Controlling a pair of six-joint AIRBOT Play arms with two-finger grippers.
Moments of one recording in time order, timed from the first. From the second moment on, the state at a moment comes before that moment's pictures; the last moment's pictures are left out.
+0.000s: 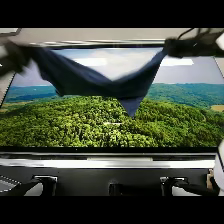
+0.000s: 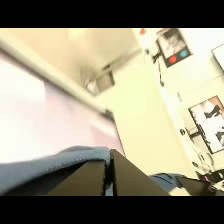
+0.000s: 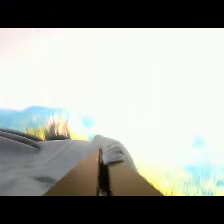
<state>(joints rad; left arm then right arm) 0.18 -1.08 1.44 0.36 -0.84 -1.37 0.02 -1.39 1.92 -1.18 1.10 1.50</state>
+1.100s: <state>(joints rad) 0.20 -1.35 1.91 1.04 -1.35 -1.65 0.02 -1.31 1.92 -1.33 1.16 1.64</state>
